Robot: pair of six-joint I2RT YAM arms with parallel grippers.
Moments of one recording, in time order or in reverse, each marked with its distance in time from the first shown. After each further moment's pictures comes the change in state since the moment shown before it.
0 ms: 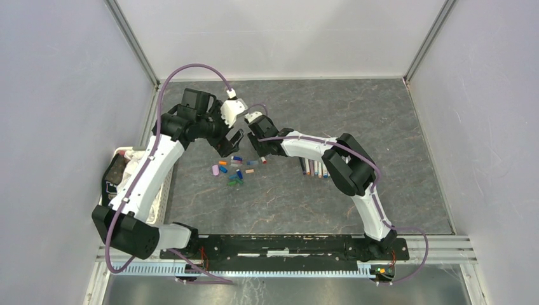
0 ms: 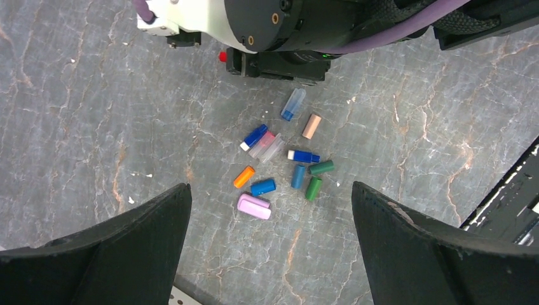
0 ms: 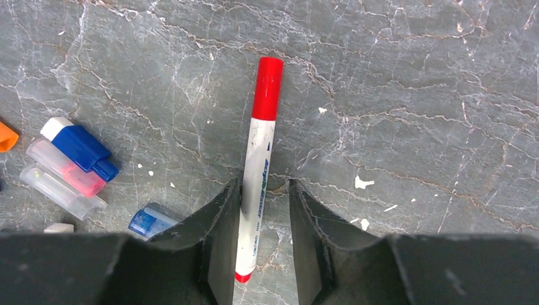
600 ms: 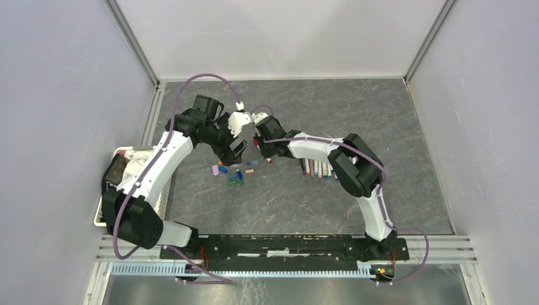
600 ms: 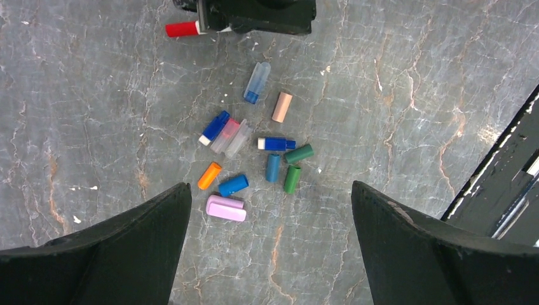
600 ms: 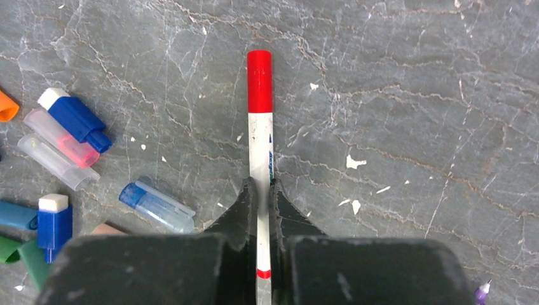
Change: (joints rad) left arm 0.000 0.078 -0.090 -0.008 0.076 0.084; right arm -0.021 -0.064 -0.115 0.083 -0.055 -0.006
